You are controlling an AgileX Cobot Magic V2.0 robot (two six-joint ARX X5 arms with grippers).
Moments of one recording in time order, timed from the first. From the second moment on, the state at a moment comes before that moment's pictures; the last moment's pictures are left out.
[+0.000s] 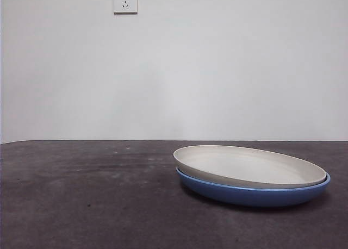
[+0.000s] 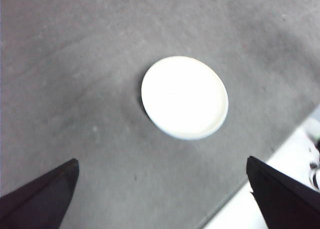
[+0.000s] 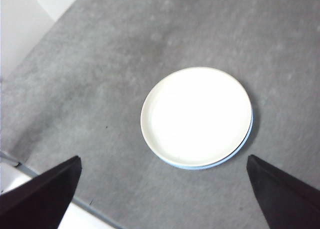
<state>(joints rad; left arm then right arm) -0.62 1.30 1.94 -1.42 0.15 -0.01 0.15 0.59 1.07 -1.11 -0.46 0.14</state>
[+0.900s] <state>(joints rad) -0.61 0.41 1.19 -1.29 0.15 -0.09 0.13 1.16 0.90 -0.77 -0.55 0.13</state>
